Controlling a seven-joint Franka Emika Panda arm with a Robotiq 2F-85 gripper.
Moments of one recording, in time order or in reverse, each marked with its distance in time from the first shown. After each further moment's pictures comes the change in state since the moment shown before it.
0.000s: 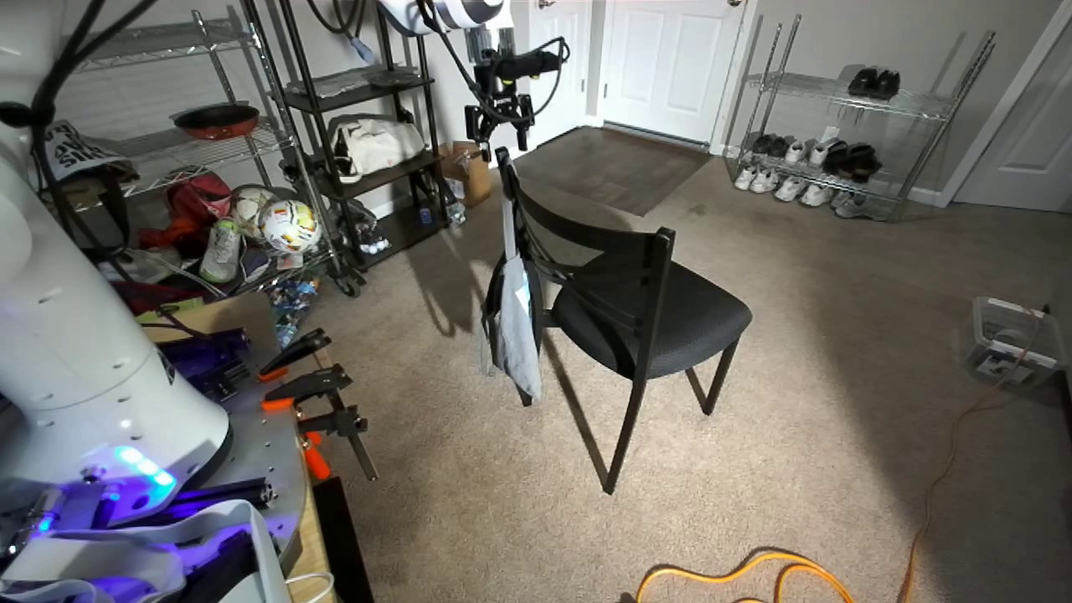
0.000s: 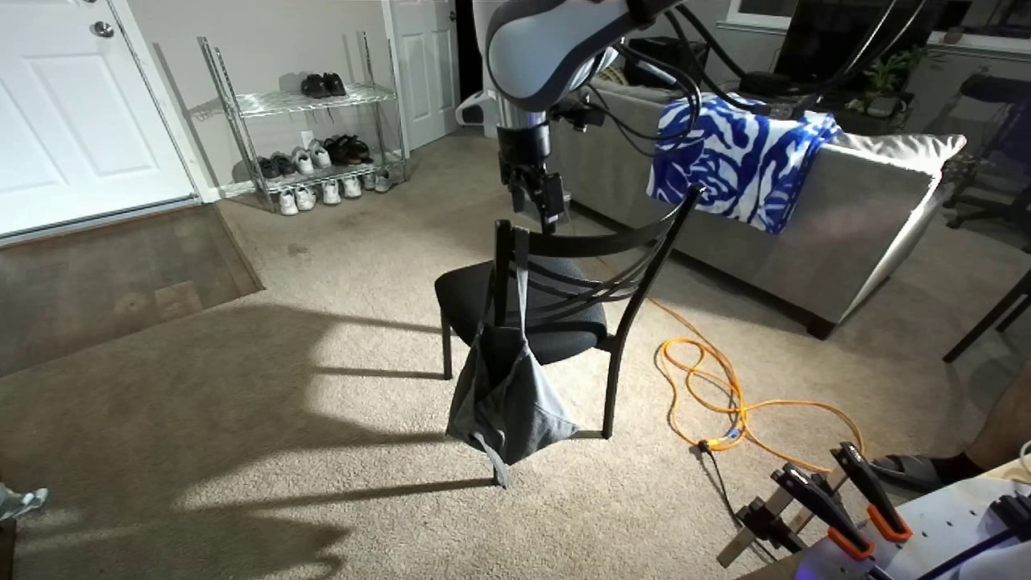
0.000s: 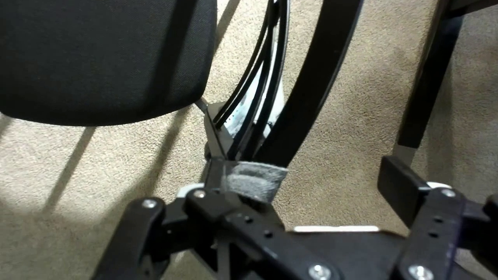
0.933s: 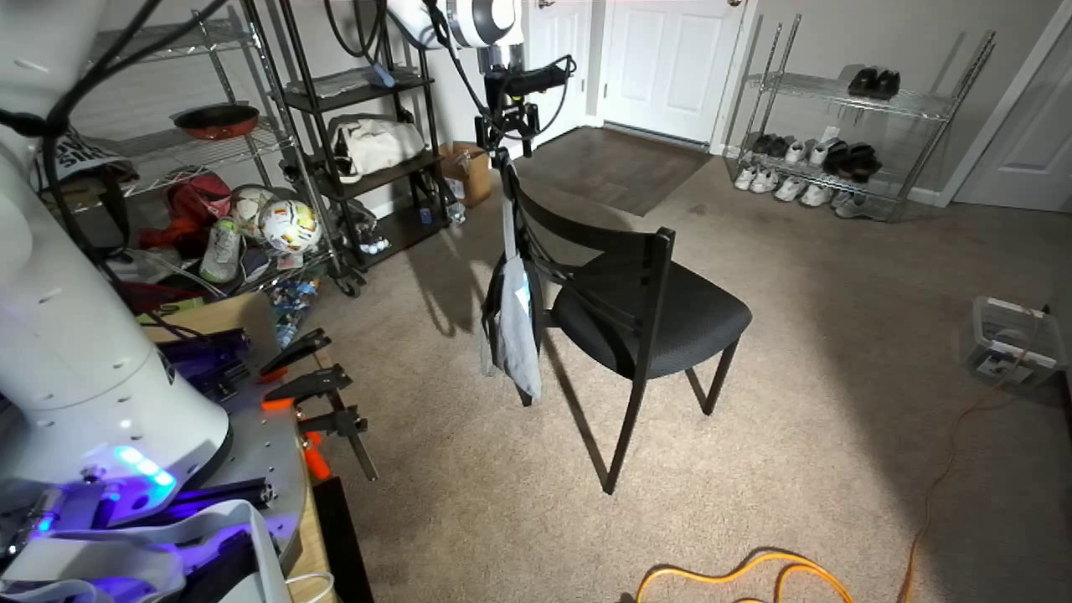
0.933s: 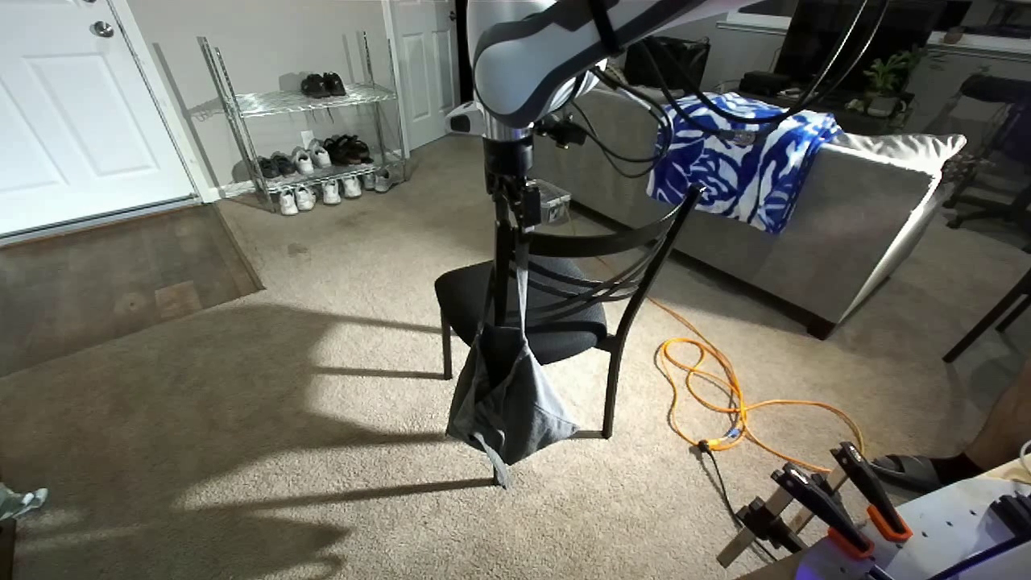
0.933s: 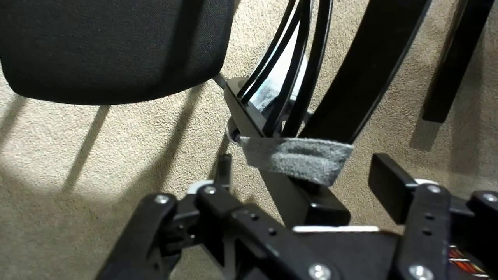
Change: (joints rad) arm 0.002 0.113 0.007 0.115 0.035 0.046 0.000
